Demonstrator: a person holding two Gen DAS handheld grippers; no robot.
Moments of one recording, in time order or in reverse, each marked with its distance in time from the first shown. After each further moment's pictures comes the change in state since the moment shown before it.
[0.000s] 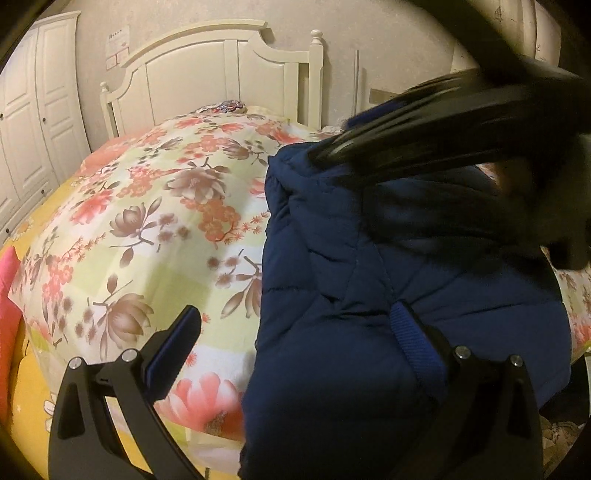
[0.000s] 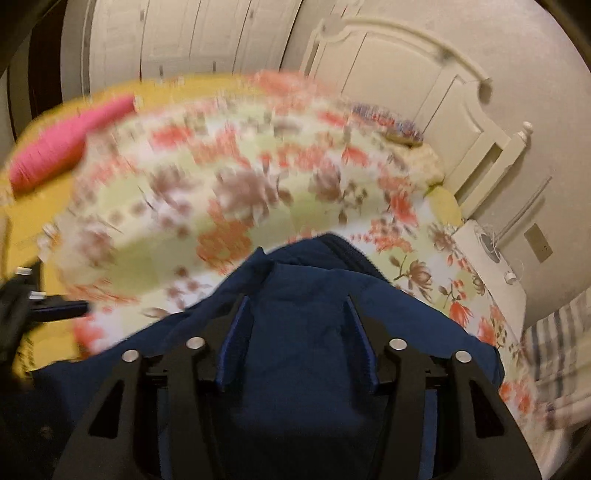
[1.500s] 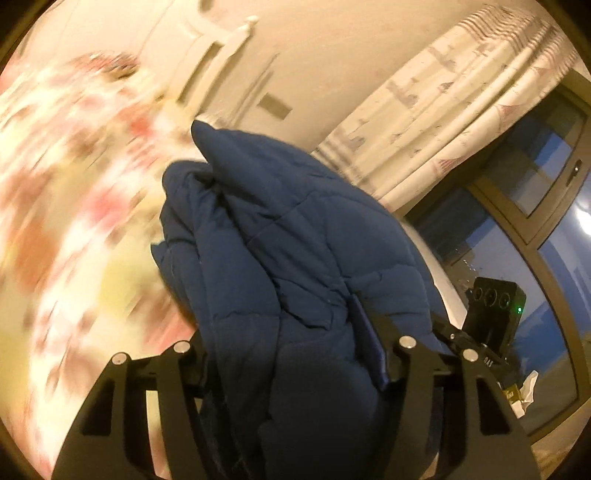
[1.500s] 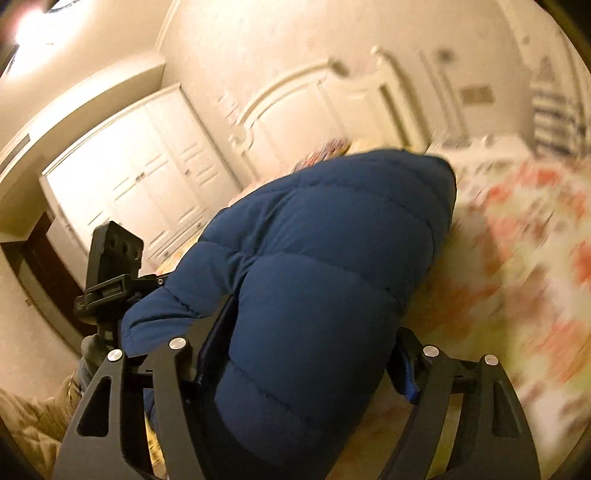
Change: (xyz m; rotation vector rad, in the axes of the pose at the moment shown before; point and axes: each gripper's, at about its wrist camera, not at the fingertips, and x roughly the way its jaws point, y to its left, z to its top) left arm 0.039 -0.028 0.093 -0.194 0.032 -0.704; right arm -0.120 -0.141 -0.204 0.737 -0.378 0.238
